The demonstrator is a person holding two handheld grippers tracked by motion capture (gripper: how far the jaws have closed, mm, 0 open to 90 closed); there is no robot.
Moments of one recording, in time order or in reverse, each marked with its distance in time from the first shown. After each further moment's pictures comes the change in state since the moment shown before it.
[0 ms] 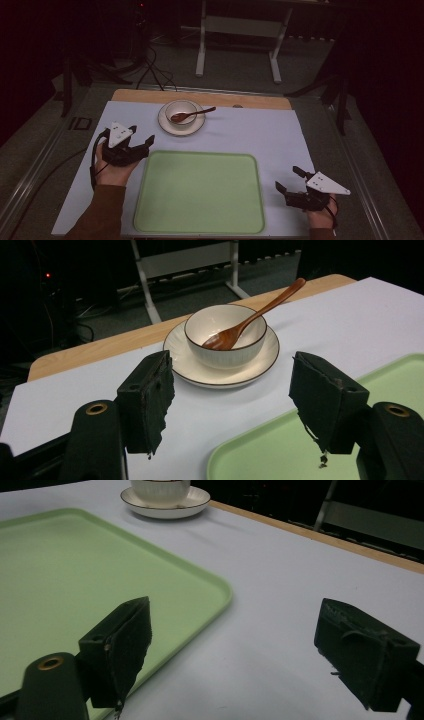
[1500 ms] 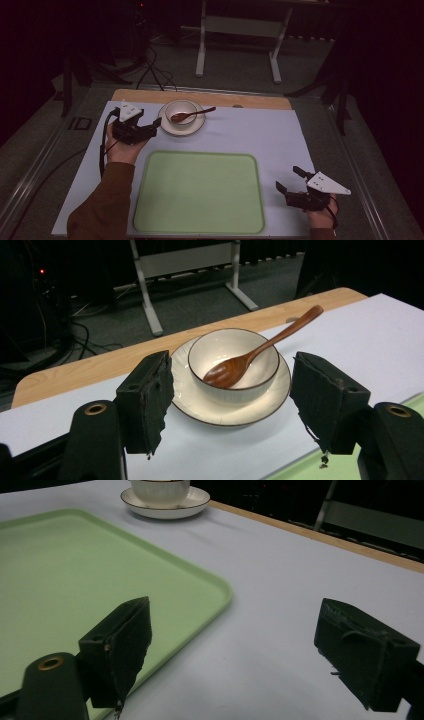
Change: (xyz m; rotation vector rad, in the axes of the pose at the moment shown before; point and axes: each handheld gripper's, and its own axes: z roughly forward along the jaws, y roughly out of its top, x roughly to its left) left arm 0.014 0.037 0.042 0.010 -0.007 -0.033; right arm -0.001 0.000 -0.001 -0.001 0.001 0.005
